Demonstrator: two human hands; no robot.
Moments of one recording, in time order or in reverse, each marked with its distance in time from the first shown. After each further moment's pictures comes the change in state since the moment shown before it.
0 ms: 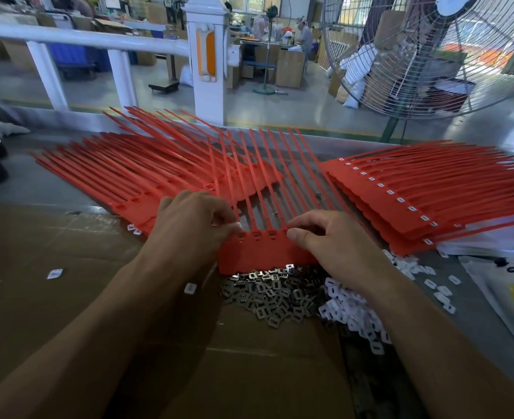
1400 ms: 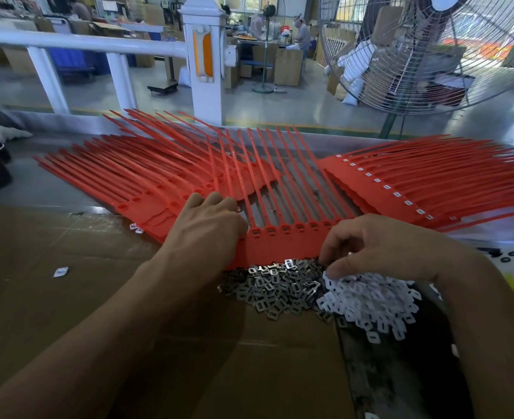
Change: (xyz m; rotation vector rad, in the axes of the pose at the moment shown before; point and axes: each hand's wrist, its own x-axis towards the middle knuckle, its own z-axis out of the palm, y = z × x) left_hand -0.004 0.029 -0.004 0.482 -0.235 0.266; right_hand -0.012 0.009 -0.070 -0.153 -0.469 -0.036
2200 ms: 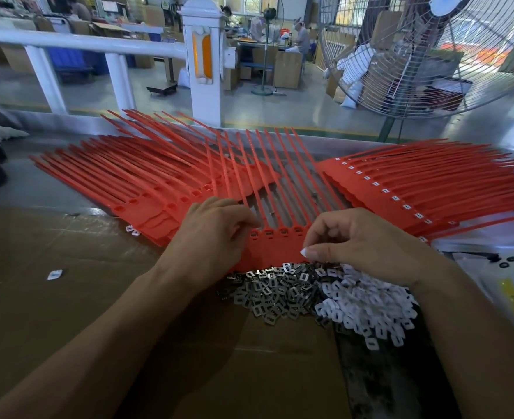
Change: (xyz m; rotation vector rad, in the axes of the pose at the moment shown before) left_hand -0.002 0.003 0.014 -0.540 0.255 -0.027; right_hand 0.012 -0.008 0.016 0.187 0.151 -0.125
